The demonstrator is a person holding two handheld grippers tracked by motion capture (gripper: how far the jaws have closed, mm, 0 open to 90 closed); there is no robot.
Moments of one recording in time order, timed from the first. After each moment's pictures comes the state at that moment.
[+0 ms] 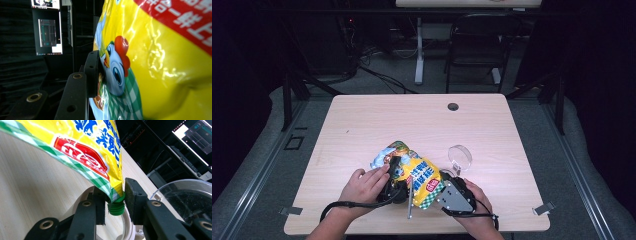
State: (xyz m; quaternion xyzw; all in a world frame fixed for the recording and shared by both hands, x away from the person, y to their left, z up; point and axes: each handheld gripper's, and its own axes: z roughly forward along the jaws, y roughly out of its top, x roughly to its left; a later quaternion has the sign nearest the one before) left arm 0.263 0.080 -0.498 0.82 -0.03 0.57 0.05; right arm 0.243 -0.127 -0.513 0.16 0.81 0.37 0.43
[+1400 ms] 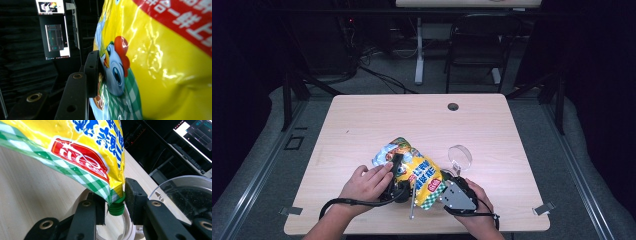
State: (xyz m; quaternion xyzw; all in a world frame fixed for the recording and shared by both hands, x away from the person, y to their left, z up) left arm 0.263 0.073 -0.490 0.81 -0.07 0.59 0.02; right arm 0.244 -0.131 -0.512 0.17 0.80 0.38 0.42
